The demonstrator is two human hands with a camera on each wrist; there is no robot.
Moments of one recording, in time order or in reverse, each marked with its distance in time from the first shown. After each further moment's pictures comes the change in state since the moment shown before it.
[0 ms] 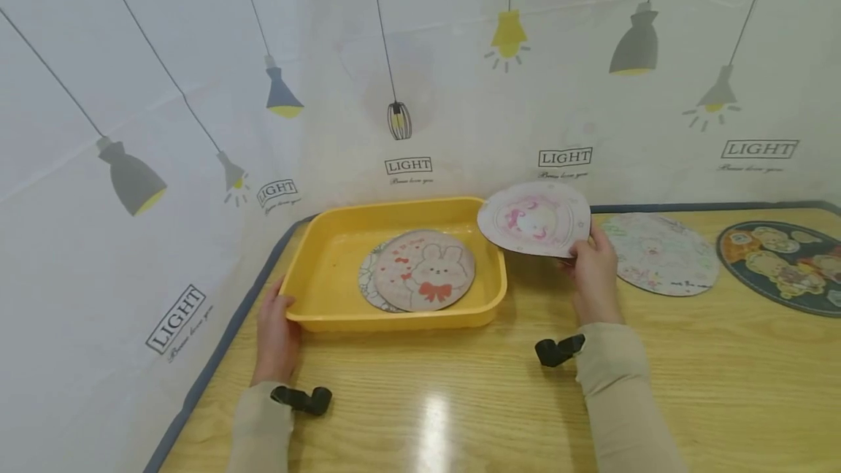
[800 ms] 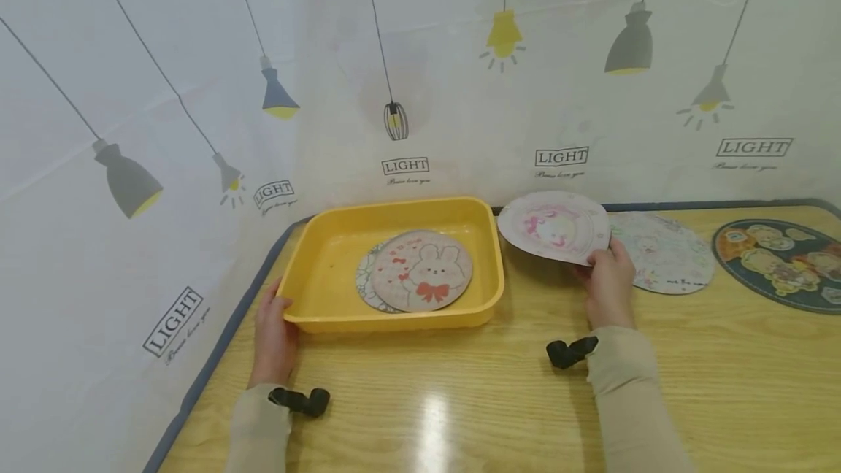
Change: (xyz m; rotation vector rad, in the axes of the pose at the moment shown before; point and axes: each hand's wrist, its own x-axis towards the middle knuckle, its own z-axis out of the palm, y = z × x) left_hand -0.002 0.001 0.000 0.000 -0.008 -0.003; right_hand 0.007 0.003 -0.028 0.070 0.097 0.050
